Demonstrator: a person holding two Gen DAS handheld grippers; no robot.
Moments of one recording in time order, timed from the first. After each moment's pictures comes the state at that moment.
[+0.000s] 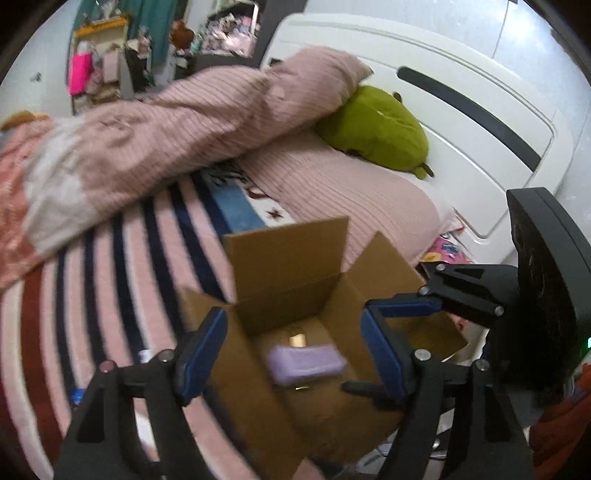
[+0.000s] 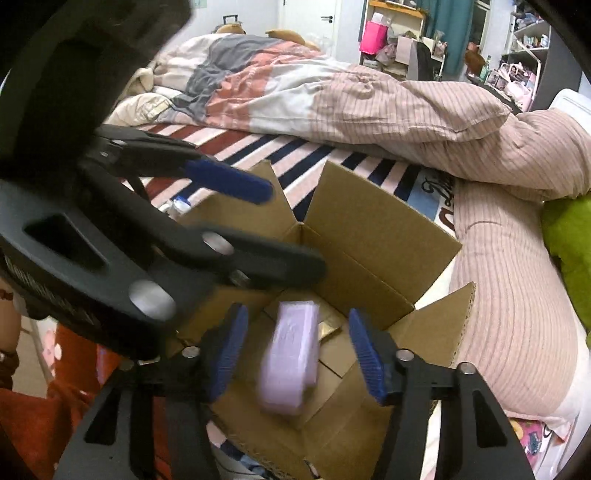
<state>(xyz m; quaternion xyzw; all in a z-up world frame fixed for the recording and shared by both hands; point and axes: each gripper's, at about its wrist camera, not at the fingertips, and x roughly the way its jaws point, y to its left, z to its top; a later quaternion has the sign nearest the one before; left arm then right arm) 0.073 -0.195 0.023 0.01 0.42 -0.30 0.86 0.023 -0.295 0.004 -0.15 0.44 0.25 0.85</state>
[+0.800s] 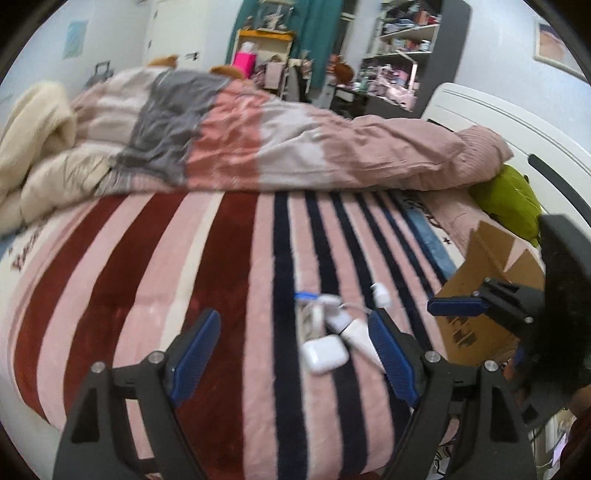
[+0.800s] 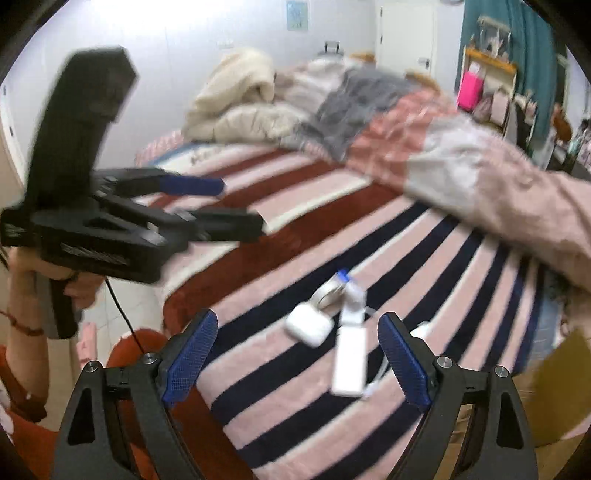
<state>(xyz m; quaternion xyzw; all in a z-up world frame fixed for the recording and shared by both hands) -0.015 0.073 -0.043 -0.10 0.38 -0.06 0.92 0.007 -0.077 -0.043 -0.18 0.39 0.40 0.81</state>
